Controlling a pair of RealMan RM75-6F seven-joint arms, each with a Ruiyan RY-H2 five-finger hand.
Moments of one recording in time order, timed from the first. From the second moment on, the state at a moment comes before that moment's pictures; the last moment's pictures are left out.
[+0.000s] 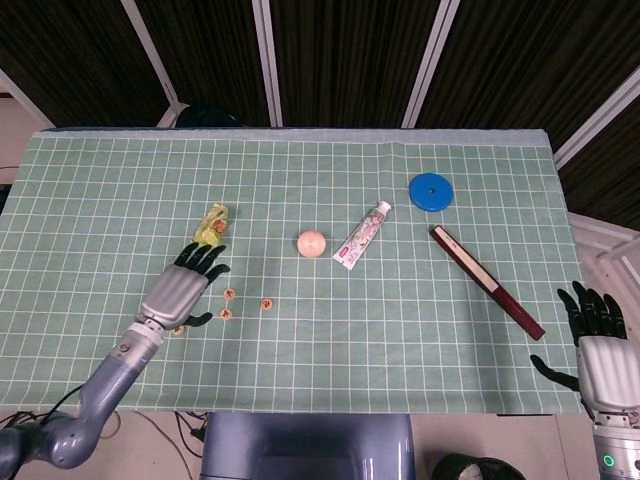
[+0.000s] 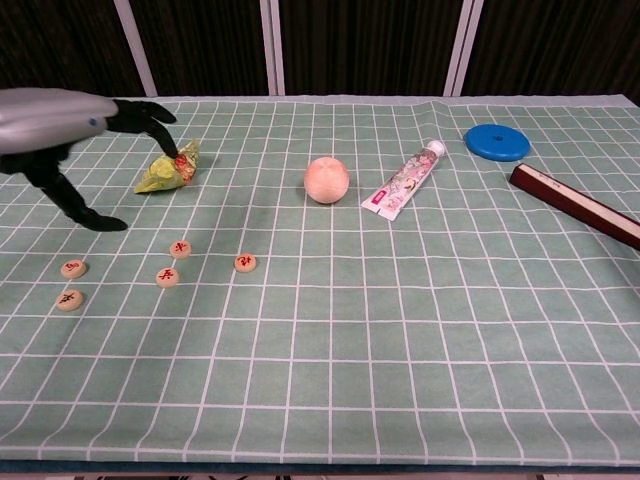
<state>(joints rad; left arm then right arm) -0.61 -1.33 -0.18 -1.79 1.13 0.95 0.57 0.03 -1.17 0.09 -1.63 -1.51 1.58 -0.12</state>
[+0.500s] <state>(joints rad) -0.76 -1.60 -0.17 -1.61 0.94 0.96 0.74 0.03 -1.17 0.10 -1.63 -1.50 1.58 -0.11</state>
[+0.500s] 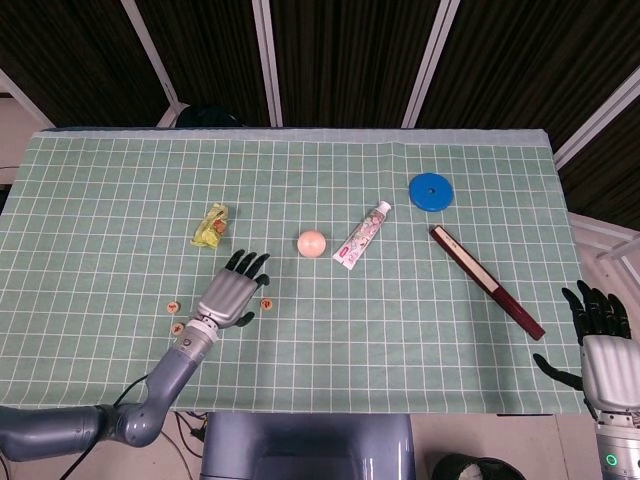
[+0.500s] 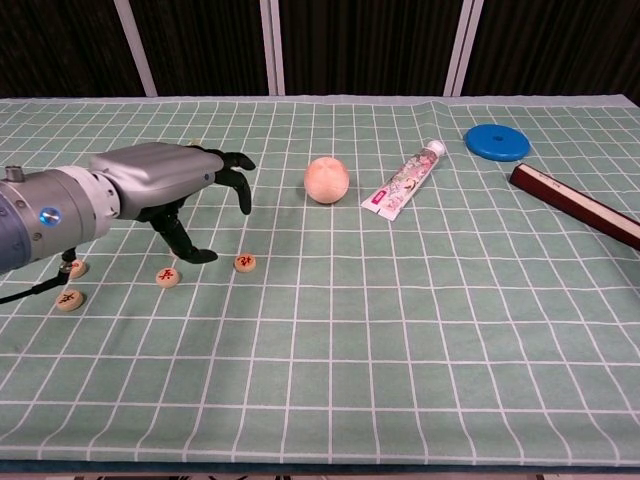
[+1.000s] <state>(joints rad) -0.85 -1.68 -0.15 -1.51 0.81 0.93 0.79 0.03 -1.17 0.10 -1.63 -1.49 1.57 -0.11</state>
